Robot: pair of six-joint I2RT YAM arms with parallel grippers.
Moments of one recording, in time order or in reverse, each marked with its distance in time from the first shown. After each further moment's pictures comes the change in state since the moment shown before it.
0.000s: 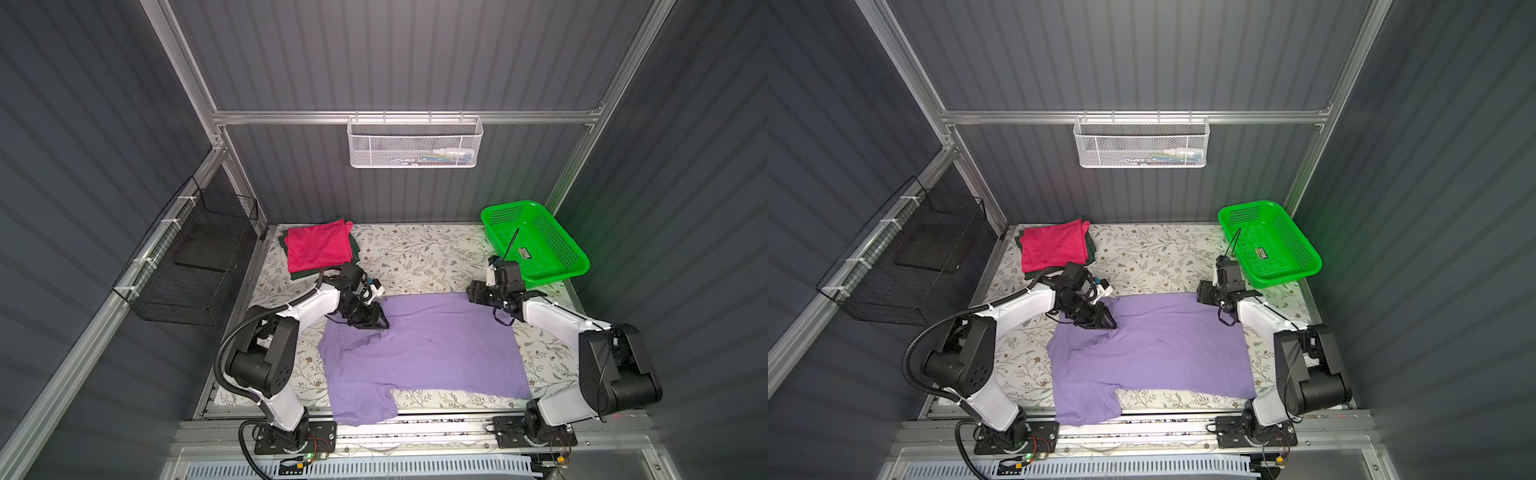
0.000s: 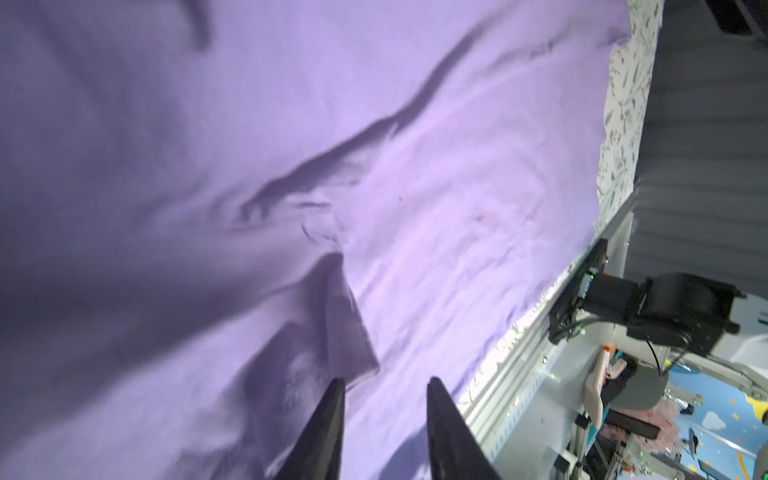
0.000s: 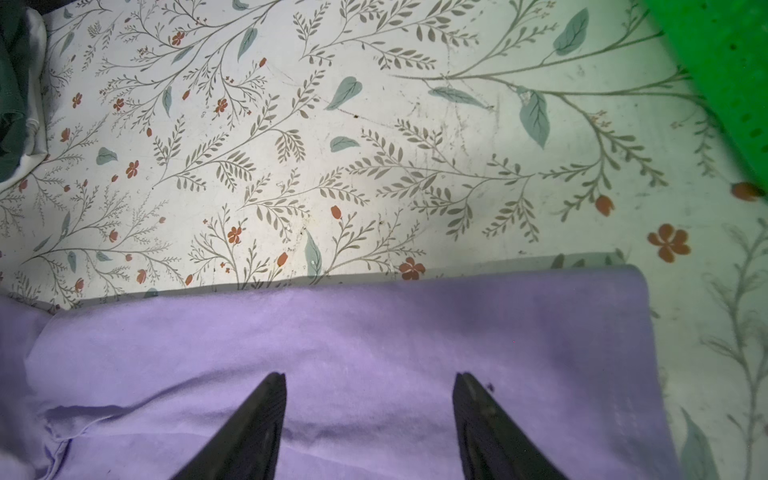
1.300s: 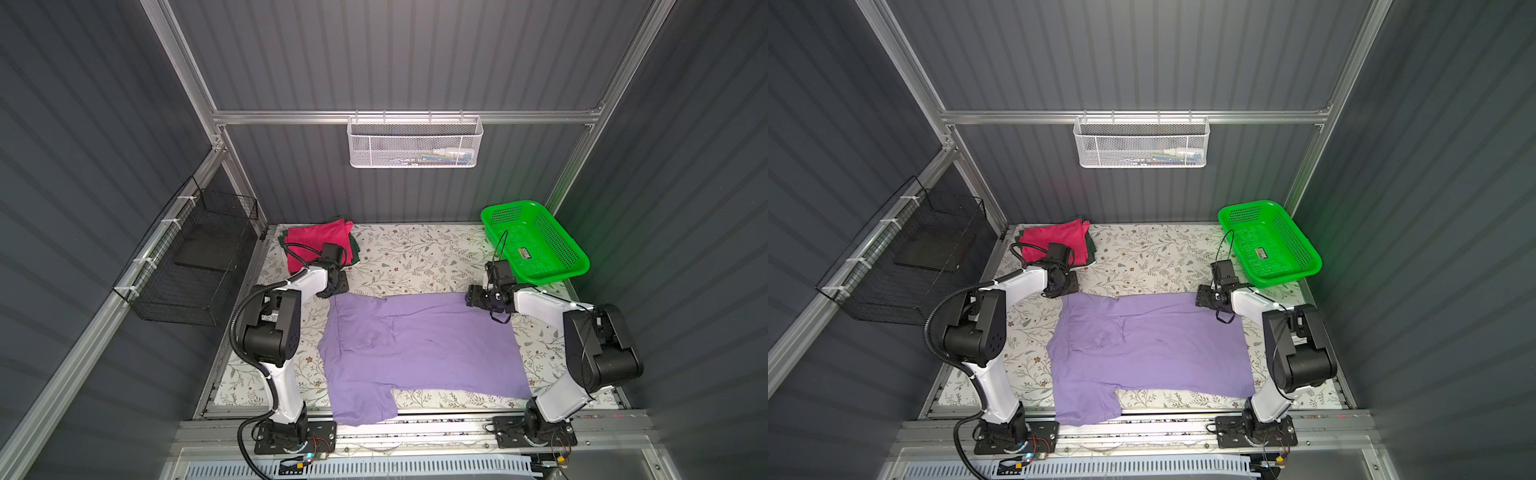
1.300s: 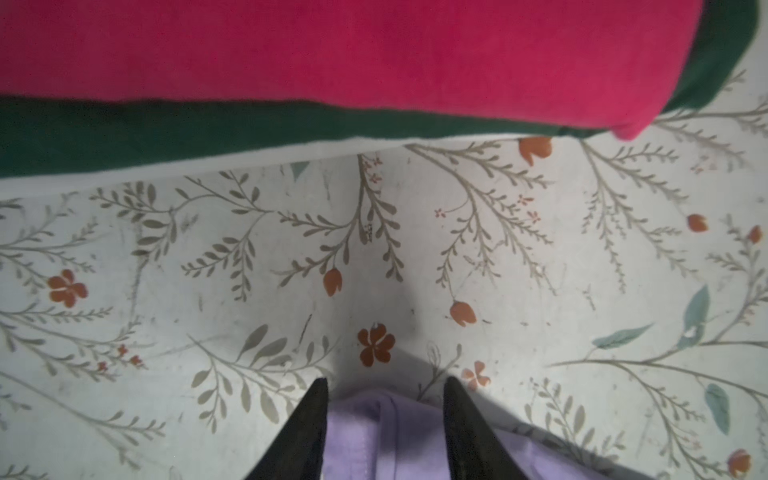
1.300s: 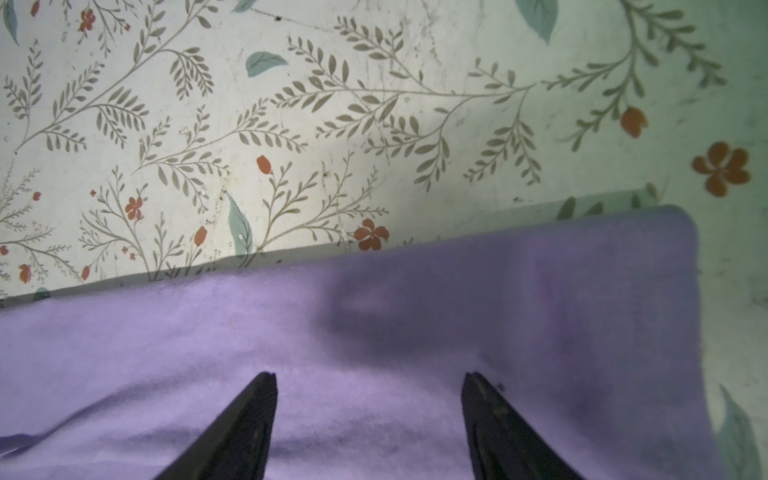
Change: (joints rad) left arm 0.200 0.259 0.186 0.257 -0.795 -0.250; right arm 0.000 0.147 0.082 -0.125 0.036 0.037
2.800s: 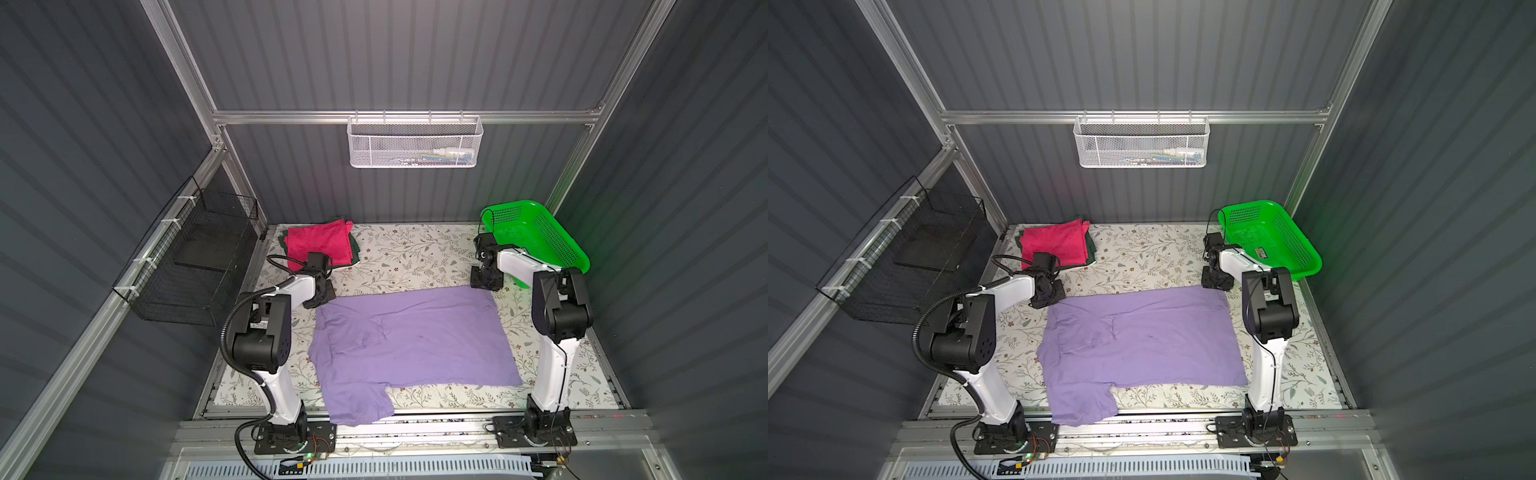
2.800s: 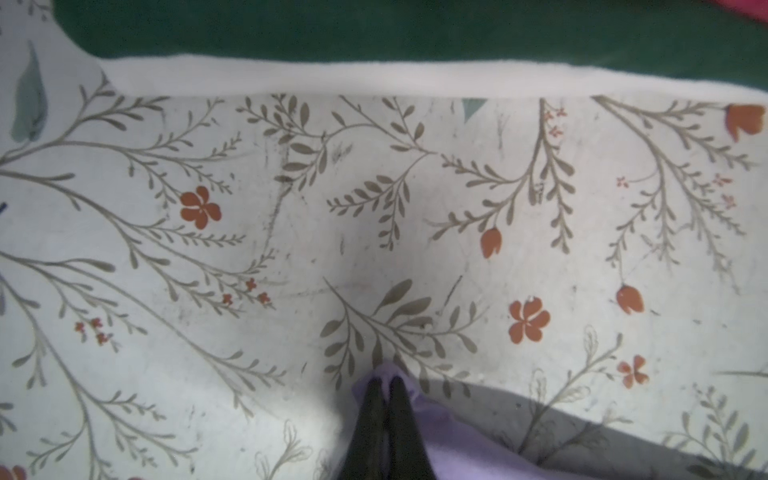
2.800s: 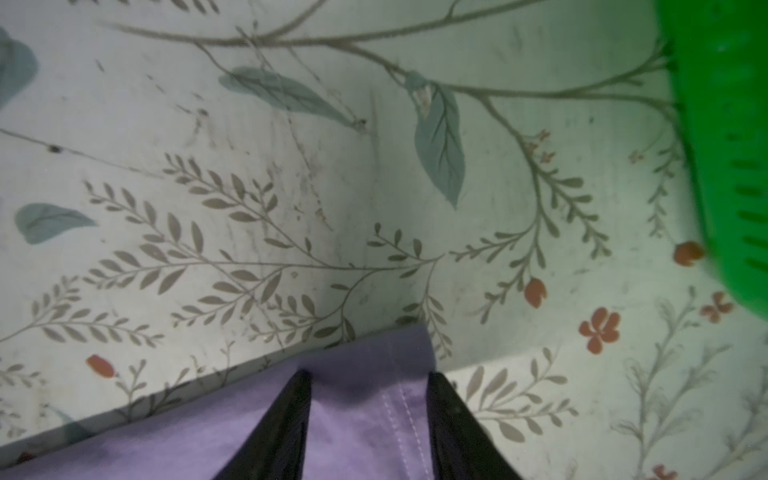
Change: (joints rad) left arm 0.094 -0.087 -0.143 0.028 -0.031 -0.034; right arm -0.035 0.438 0.610 -0.486 0.198 -0.021
